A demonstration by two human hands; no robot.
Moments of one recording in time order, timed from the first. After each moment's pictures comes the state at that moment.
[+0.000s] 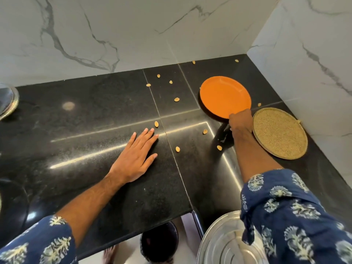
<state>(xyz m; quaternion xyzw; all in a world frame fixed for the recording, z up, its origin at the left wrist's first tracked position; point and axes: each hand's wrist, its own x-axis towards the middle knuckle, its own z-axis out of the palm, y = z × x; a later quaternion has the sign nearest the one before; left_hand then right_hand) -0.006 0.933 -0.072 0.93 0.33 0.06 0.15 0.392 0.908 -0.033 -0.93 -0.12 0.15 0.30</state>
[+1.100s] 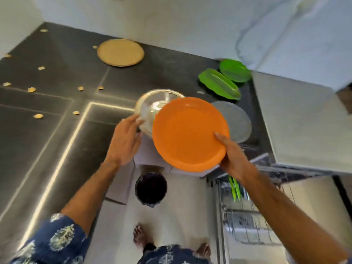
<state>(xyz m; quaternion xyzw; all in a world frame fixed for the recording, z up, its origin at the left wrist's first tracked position) -0.005 0.744 -0.025 0.92 -0.19 0.20 0.29 -0.044 0.410 0.075 -0.59 0.23 0.17 0.76</state>
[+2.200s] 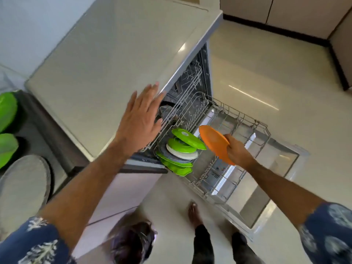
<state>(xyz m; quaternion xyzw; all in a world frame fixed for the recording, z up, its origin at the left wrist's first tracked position) 0.003 -0.004 -0.064 0.77 -0.64 0.04 -0.06 -0.258 -0.142 -0.267 -0.72 0.44 0.01 0.53</state>
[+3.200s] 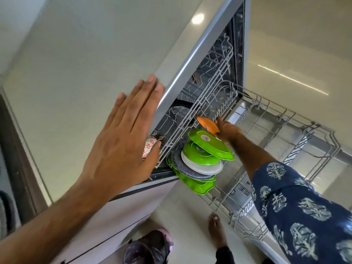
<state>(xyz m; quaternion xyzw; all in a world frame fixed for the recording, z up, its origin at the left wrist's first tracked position) 0.035 -0.028 -0.091 0.78 -0.63 0.01 -0.05 -0.044 -0.216 -0.481 -0.84 0.34 0.13 0.40</state>
